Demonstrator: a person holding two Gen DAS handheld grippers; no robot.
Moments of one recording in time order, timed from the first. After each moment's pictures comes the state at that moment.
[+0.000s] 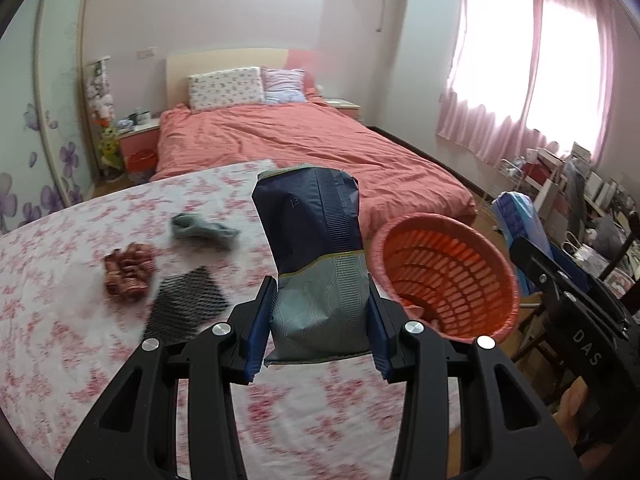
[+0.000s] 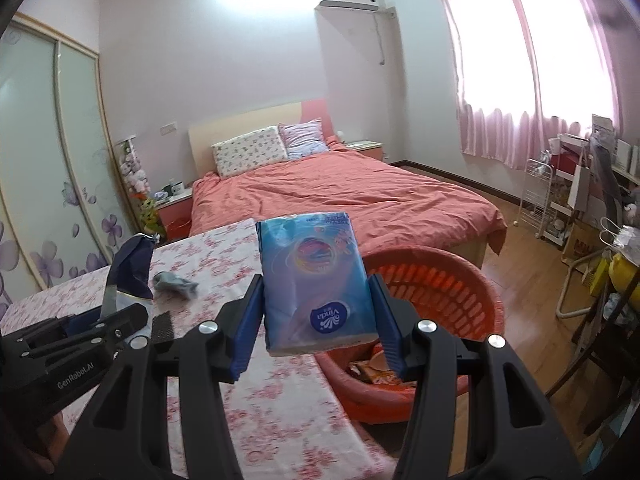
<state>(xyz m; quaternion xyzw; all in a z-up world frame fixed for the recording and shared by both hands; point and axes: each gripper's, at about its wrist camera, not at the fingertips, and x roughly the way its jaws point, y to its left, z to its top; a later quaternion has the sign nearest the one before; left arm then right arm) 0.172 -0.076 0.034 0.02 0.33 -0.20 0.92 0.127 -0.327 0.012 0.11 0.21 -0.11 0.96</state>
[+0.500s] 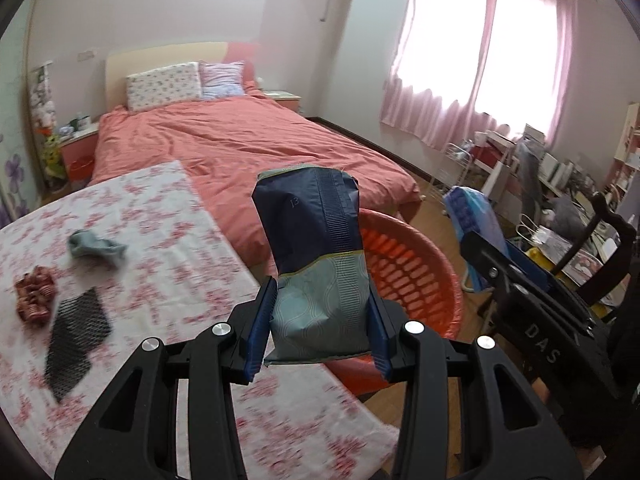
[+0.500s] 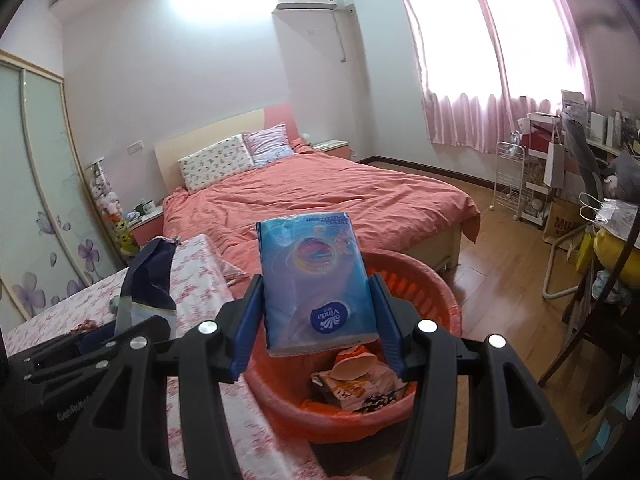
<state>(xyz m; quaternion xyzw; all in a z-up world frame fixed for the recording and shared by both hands) 0.184 -0.167 0.019 0.02 0.33 -0.30 0.89 0.134 -0.401 -0.006 0.15 0.21 -0.15 0.95</state>
